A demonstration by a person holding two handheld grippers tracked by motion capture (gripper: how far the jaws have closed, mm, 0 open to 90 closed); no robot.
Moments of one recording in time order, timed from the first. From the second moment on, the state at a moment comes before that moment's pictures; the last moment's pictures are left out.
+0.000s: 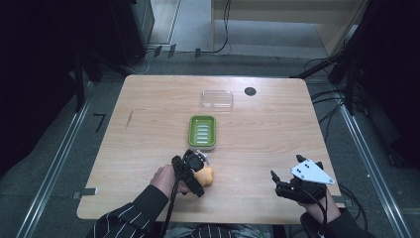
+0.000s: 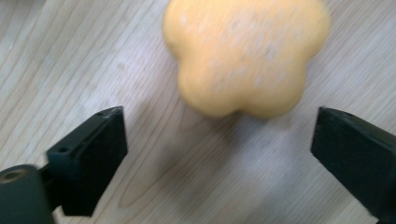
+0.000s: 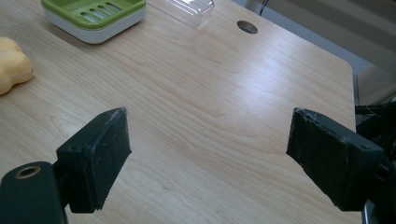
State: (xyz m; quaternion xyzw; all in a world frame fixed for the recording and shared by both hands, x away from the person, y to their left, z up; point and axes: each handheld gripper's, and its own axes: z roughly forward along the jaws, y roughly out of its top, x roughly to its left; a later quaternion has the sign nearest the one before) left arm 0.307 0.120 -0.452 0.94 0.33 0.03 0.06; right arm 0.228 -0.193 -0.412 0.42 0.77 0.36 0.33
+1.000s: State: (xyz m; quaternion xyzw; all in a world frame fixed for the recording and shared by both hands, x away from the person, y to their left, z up) left arm 0.310 0.113 -0.450 0.95 0.30 0.04 0.08; right arm 0.227 -0.194 -0.412 0.42 0.77 0.36 0.33
